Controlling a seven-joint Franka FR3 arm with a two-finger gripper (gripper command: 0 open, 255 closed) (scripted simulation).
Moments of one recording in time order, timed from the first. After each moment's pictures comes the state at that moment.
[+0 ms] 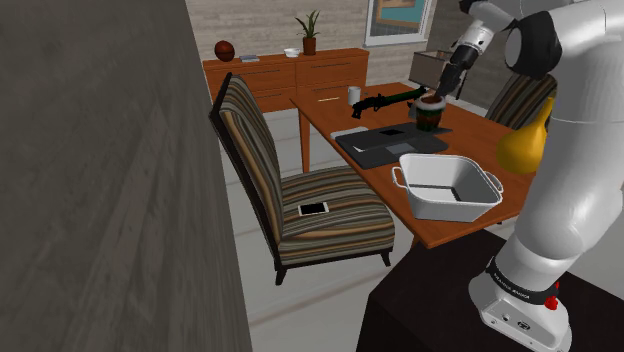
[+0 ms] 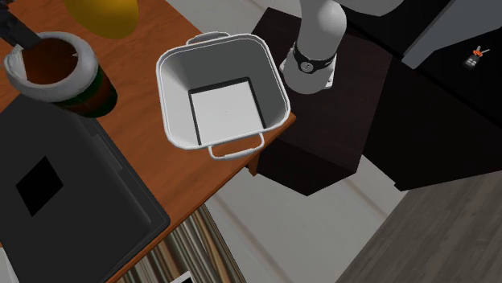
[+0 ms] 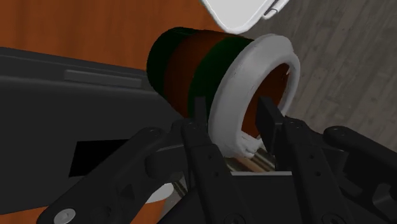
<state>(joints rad) -0.17 0.28 -0.83 -1.52 0.62 1.28 -0.96</state>
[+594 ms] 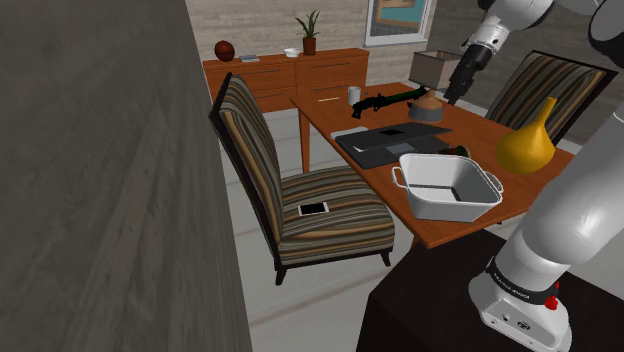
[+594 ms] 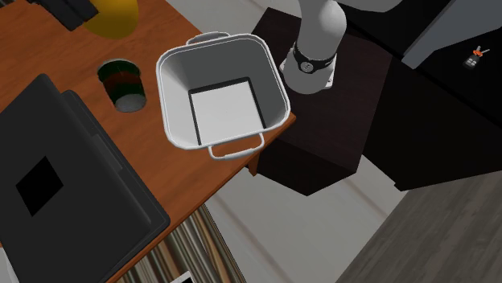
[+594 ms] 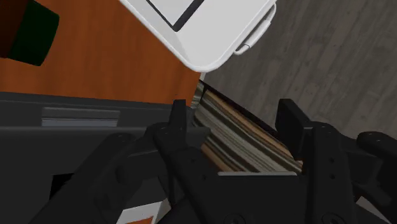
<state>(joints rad) -0.04 -0.10 -0.80 -1.83 0.38 1.43 -0.81</state>
